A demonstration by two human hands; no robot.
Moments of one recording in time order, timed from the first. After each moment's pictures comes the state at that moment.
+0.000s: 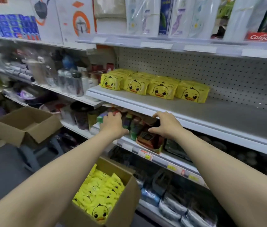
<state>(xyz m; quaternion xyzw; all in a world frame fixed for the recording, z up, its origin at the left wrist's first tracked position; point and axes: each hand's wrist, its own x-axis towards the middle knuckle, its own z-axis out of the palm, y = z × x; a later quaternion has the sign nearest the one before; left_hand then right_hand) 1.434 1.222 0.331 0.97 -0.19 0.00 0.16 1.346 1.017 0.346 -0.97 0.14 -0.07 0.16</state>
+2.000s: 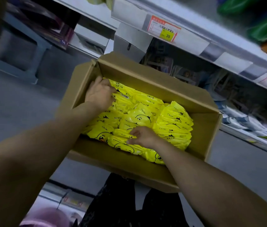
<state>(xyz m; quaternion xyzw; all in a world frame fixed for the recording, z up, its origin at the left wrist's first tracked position) 1.772 1.424 -0.119 0.90 -0.37 -0.24 0.00 1.558 1.310 -0.148 -0.69 0.31 0.42 0.50</state>
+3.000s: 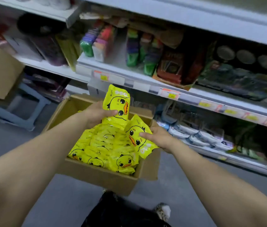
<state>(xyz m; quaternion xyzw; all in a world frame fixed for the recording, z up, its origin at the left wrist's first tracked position) 1.607 1.332 0.088 0.71 -0.09 -0.50 0.49 1.402 1.150 0.026 -0.70 0.36 0.19 0.59</state>
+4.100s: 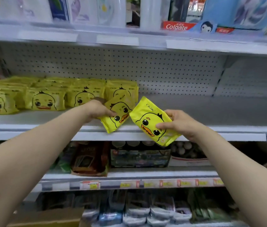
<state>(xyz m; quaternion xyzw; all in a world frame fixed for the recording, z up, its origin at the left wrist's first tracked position) 1.529 0.964 0.369 0.79 -0.41 -0.25 0.38 1.240 0.836 0.362 -0.78 0.31 -0.18 0.52</state>
